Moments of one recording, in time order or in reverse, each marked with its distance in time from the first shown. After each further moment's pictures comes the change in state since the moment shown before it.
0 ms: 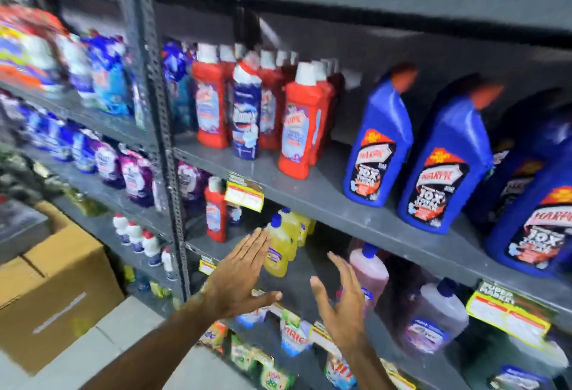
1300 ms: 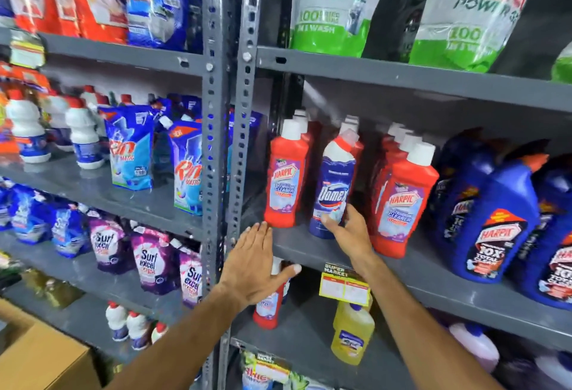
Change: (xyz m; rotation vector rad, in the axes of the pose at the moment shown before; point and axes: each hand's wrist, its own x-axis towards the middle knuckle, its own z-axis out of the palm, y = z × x) left_hand 0.083 -0.278 -0.107 0.037 -0.013 -0.155; right_hand 0.282 -0.143 0.222 0.118 0.079 0.268
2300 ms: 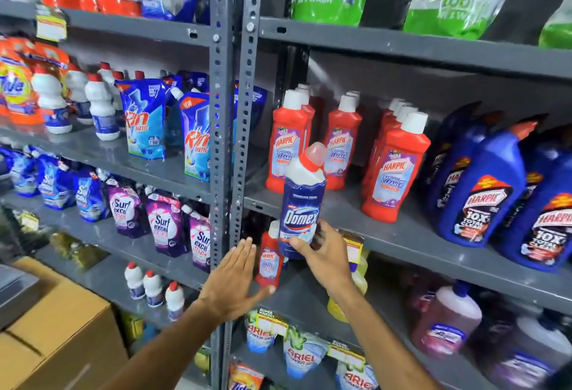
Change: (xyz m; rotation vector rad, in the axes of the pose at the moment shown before) left_hand -0.105 -0.018 0.071 0.024 -0.151 0.038; right_hand -0.141 0.013 0.021 0.151 -0.158 -0.082
